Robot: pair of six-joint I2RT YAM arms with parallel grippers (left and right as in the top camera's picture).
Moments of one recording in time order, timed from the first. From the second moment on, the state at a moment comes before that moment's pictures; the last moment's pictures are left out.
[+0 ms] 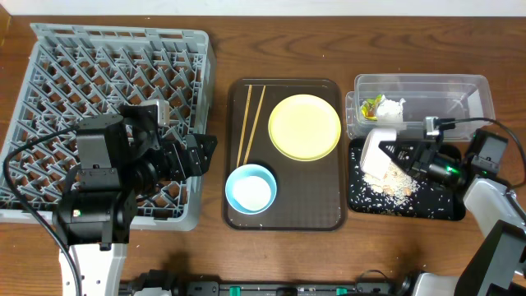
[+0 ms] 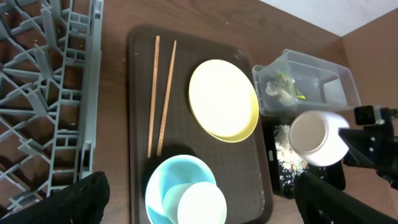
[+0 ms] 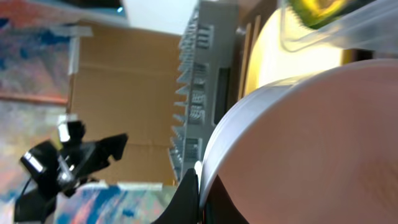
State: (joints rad) left arm 0.03 0.96 1.05 -0.87 0.53 -0.25; right arm -0.41 1.51 0.66 -0.21 -1.40 0.35
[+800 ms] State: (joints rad) left arm 0.03 0.96 1.05 -0.87 0.53 -0.25; right arm -0.29 1.51 0.66 0.07 -1.48 0.46
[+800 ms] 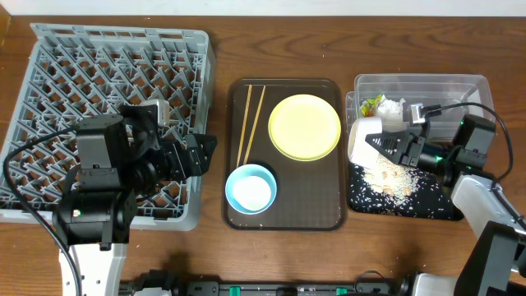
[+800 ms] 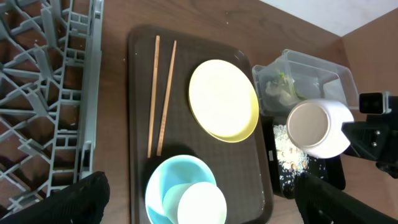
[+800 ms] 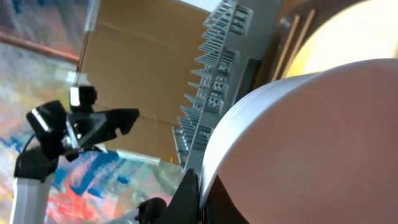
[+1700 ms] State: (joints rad) left arm 0.03 0.96 1.05 -0.87 0.53 -0.25; right arm 0.22 1.27 0.66 0.08 -1.15 0.59
